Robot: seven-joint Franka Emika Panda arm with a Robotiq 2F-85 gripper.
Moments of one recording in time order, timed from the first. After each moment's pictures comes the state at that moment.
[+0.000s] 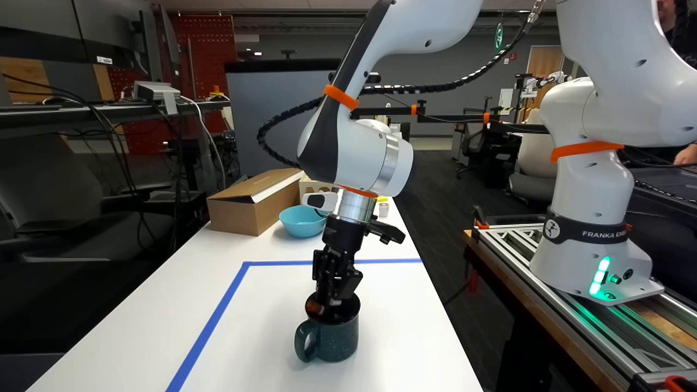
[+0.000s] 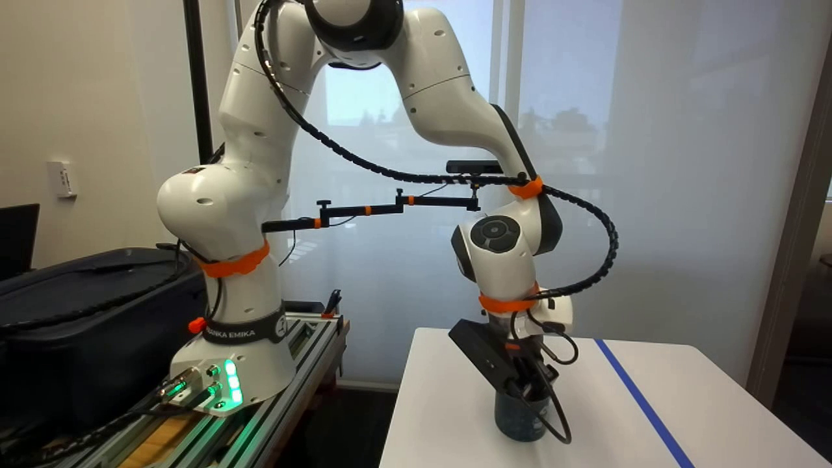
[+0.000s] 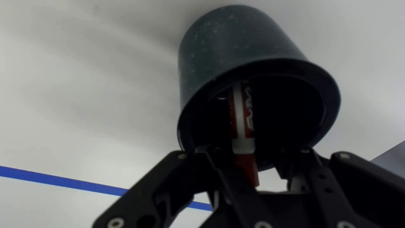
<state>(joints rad) 0.07 0.38 0.04 -2.39 1.49 2.87 -1.88</state>
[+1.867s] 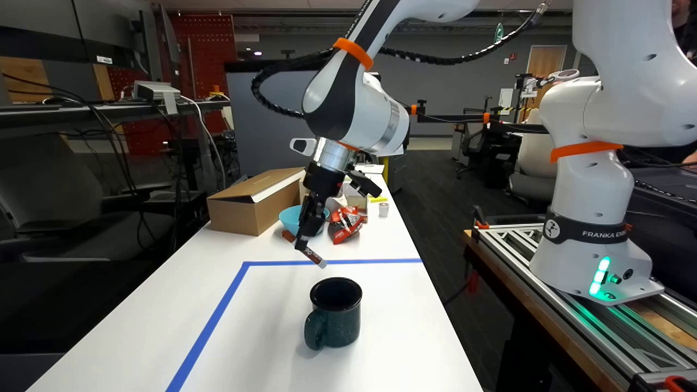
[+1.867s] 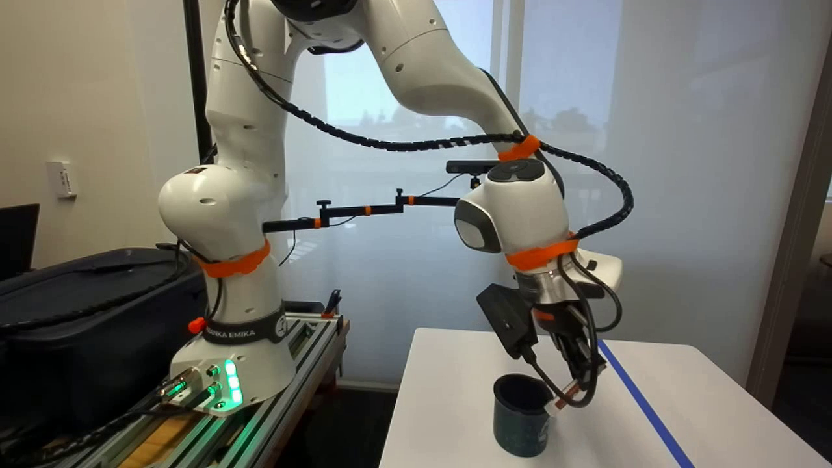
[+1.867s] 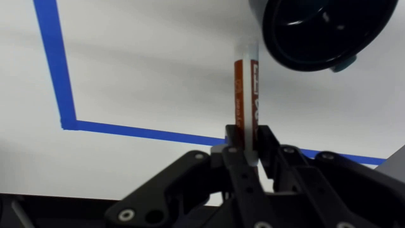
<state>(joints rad) 0.10 0.23 -0.12 -2.42 1.04 2.97 -1.22</state>
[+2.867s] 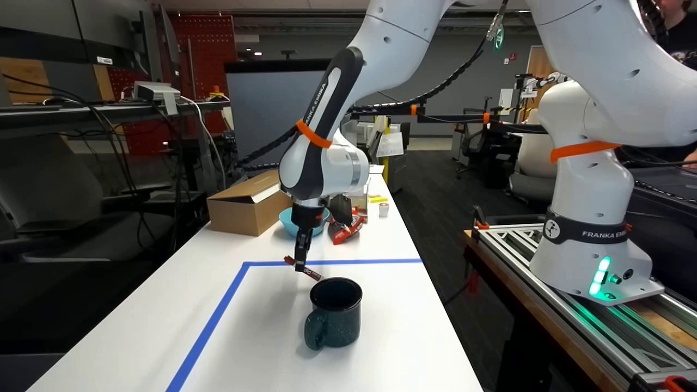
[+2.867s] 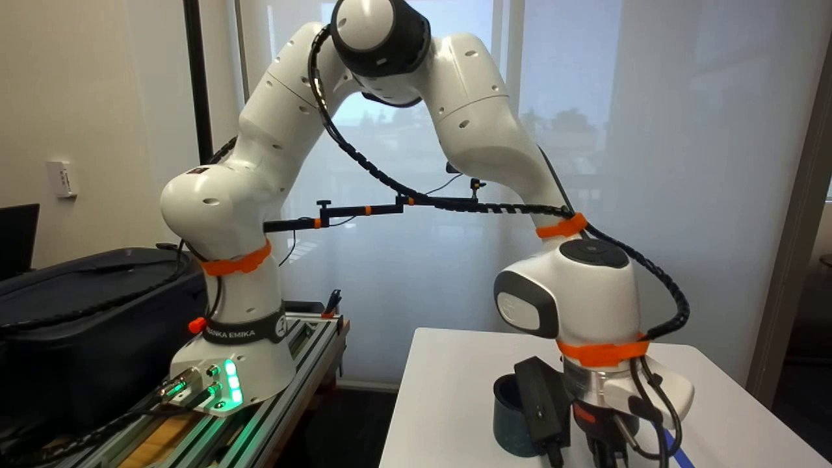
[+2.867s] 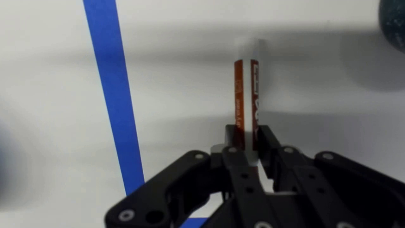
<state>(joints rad) 0.13 0.62 -0.30 -2.14 0.79 2.86 -0.83</state>
